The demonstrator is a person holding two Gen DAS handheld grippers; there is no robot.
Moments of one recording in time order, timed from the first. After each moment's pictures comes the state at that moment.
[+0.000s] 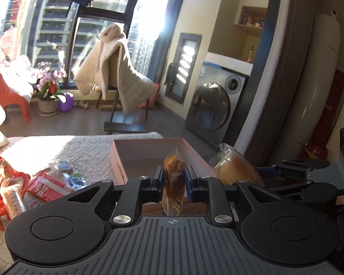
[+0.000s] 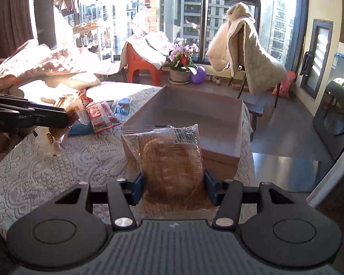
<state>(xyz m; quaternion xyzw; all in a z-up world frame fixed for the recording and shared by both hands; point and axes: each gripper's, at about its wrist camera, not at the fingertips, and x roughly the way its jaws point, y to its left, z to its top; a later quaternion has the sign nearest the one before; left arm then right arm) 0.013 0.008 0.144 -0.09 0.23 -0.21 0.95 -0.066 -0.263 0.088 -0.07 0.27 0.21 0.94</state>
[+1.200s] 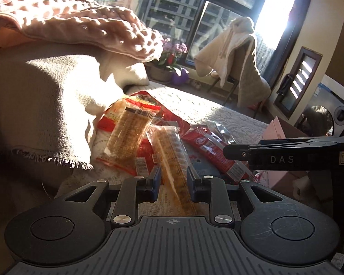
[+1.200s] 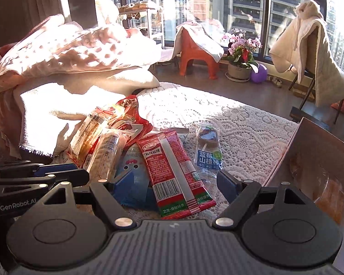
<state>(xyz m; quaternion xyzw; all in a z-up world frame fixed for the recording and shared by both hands) -0.001 0.172 0.045 -0.18 0.30 0.08 0.93 0.069 -0.015 0.028 -0.11 0.35 0.34 0.87</state>
